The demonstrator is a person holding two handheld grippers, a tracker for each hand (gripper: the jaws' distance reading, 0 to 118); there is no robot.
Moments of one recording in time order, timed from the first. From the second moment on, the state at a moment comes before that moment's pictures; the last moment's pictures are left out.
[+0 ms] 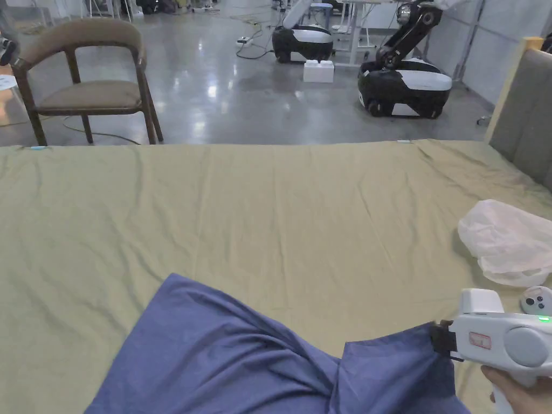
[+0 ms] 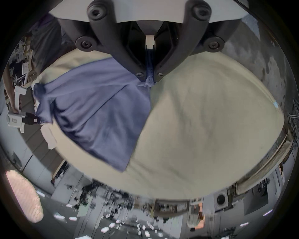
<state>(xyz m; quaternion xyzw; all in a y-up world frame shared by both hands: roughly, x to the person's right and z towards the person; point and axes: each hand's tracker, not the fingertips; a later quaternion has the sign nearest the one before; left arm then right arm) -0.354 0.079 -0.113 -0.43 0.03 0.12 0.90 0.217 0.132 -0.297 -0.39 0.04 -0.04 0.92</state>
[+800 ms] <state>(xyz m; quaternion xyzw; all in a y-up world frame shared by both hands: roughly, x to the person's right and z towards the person) -0.321 0.467 -0.262 -0.02 -0.04 0.03 1.00 0.229 0.529 -0.296 0.02 -0.01 0.02 1.00</state>
